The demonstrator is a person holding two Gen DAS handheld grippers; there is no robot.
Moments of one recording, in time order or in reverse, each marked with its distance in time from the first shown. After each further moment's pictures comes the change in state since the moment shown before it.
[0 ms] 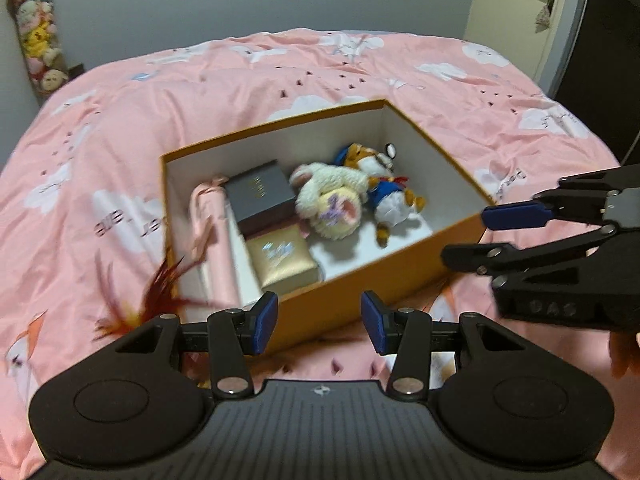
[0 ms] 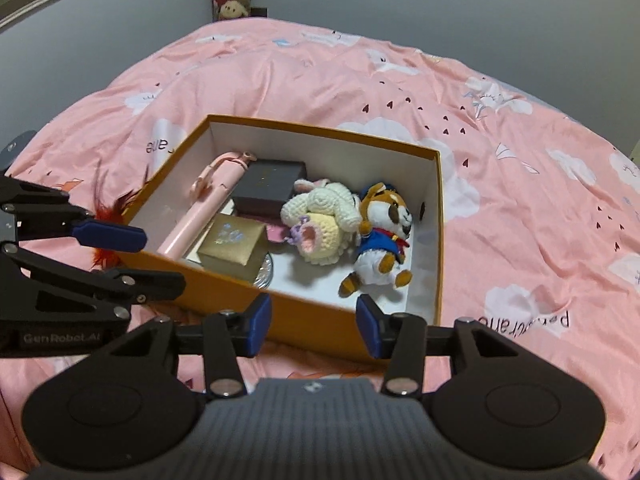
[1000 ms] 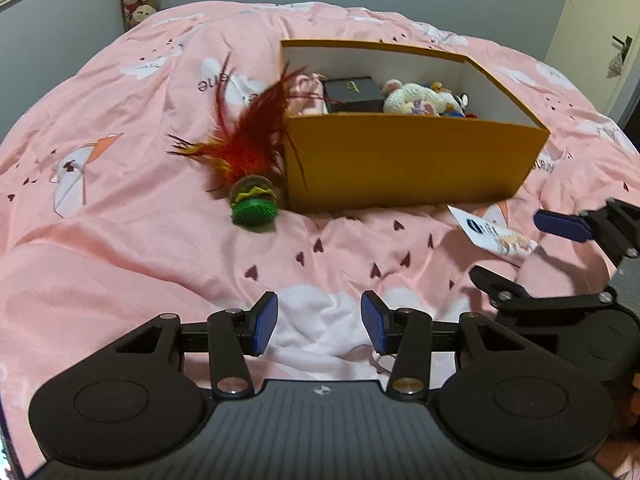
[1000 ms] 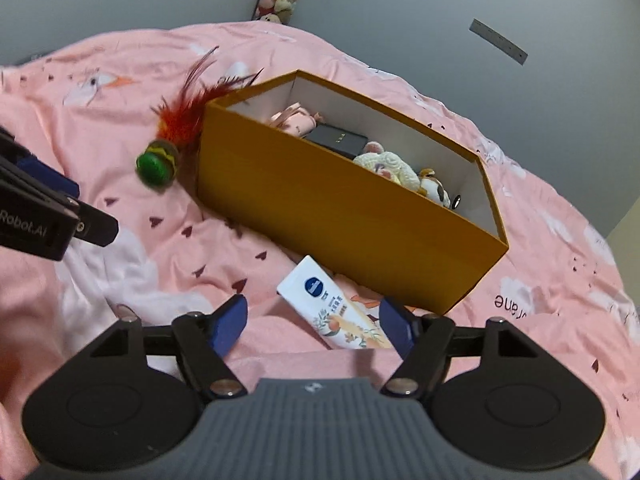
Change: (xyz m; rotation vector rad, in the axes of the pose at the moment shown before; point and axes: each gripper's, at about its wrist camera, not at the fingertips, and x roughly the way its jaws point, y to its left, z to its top) left arm -0.029 0.020 -0.140 -0.256 0.001 0.118; right arm 0.004 0.106 -0.127 -0.283 -0.134 -0.161
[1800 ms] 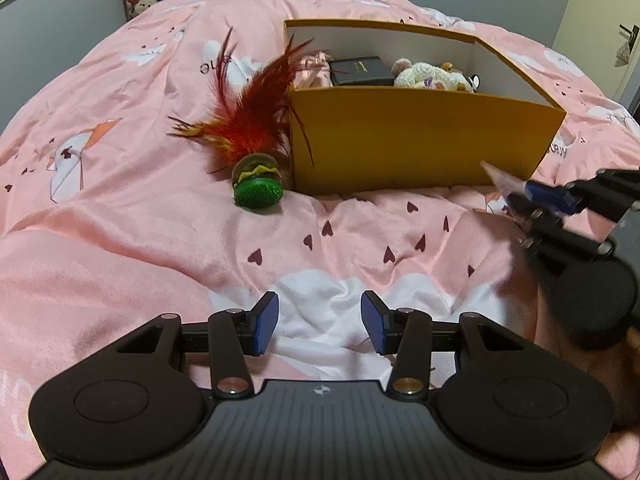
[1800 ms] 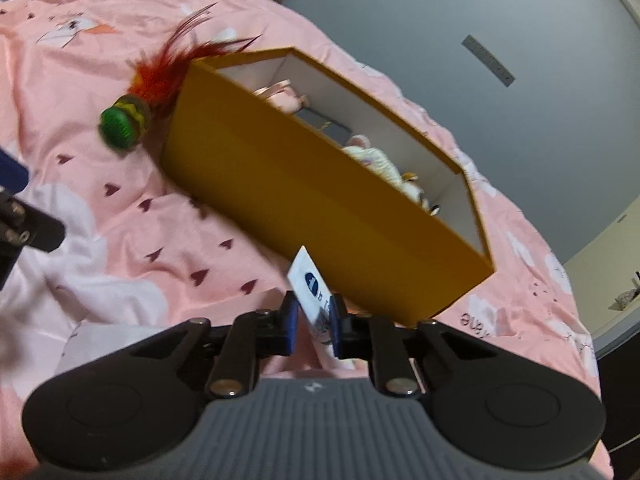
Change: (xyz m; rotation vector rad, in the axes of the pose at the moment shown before) left arm 0.015 0.002 -0.005 -0.006 0.022 0.034; right arm 0.024 0.013 0.007 -0.113 0.024 -0.169
